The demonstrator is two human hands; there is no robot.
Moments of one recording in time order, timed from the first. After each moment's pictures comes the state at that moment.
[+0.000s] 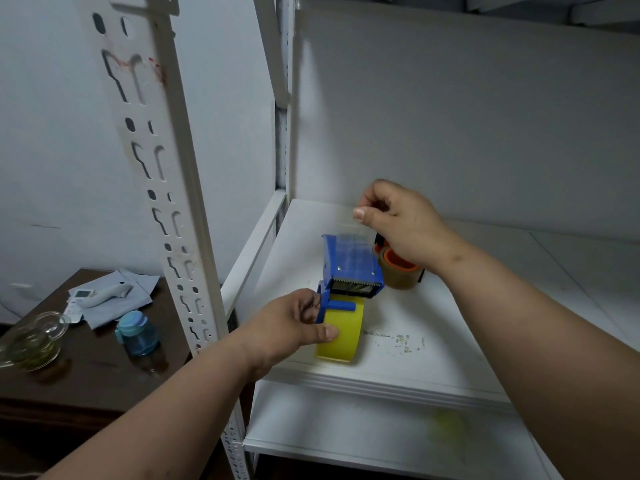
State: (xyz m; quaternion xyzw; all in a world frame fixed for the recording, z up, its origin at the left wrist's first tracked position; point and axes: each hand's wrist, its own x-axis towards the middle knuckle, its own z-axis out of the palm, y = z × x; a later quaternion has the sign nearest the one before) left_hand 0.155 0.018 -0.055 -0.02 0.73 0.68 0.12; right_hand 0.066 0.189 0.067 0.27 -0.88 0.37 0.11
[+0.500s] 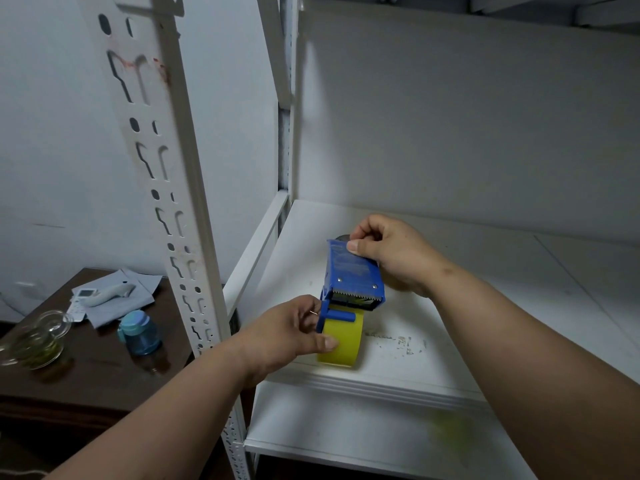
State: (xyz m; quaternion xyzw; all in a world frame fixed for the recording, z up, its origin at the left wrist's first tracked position) left_hand 0.161 0.013 -0.058 0.01 0.73 0.67 0.14; right_hand 0.058 0.188 0.028 0.21 -0.85 0.49 -0.04
